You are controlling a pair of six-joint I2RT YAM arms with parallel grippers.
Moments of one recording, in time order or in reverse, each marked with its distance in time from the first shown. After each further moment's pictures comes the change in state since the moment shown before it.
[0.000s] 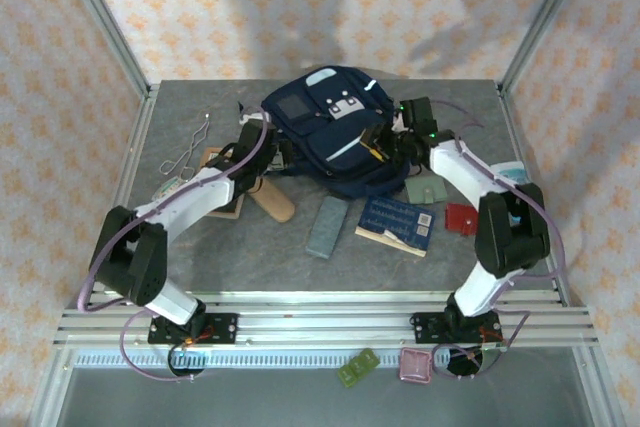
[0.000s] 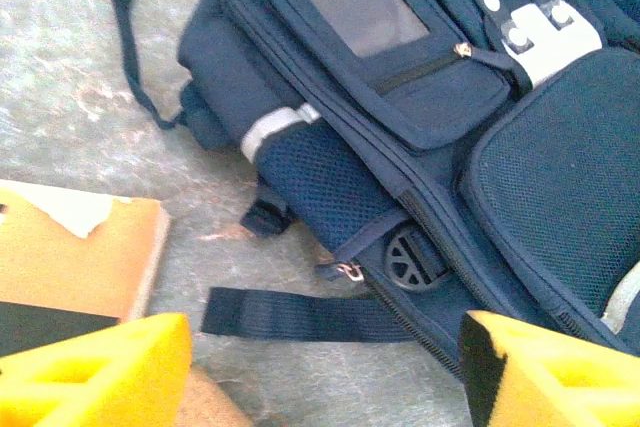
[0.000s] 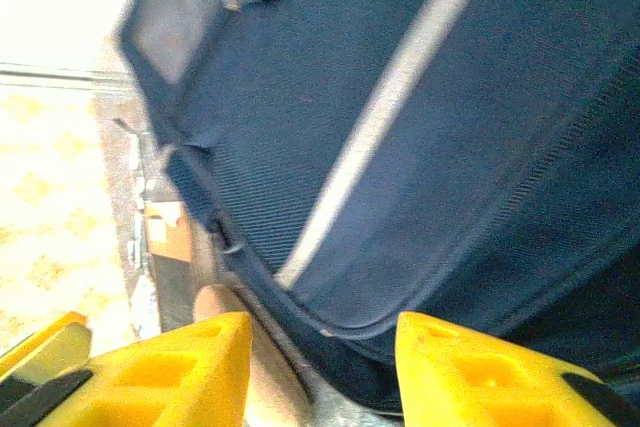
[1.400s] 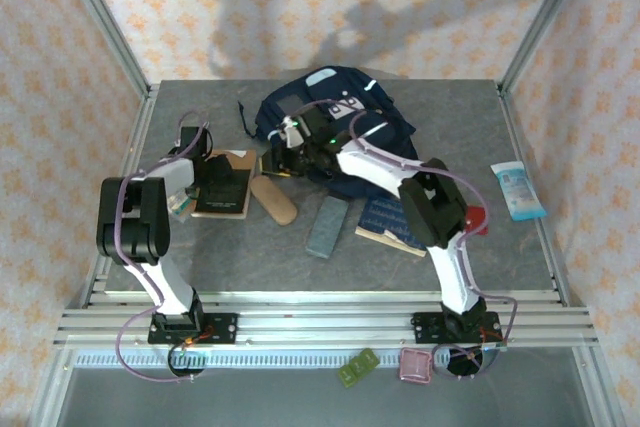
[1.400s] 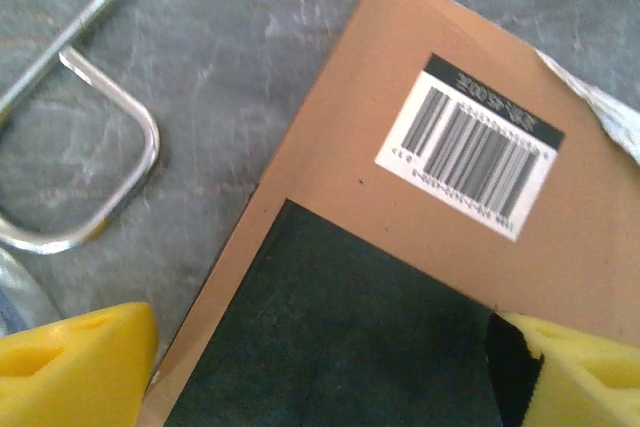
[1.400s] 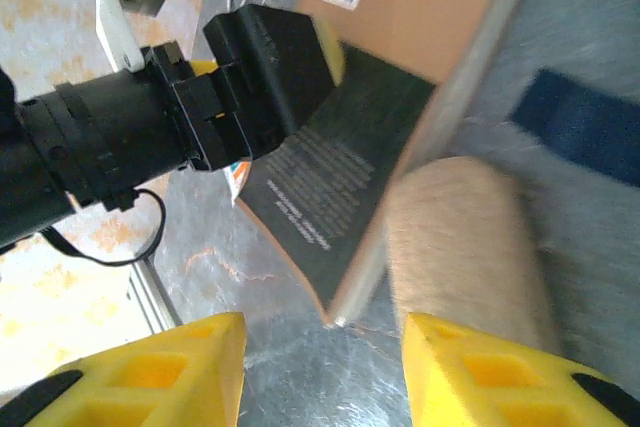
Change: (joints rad) left arm 0.488 0.226 -0.056 -0.078 0.218 -0.008; right arm 0.446 0.497 0.505 -0.012 -0.166 -0.165
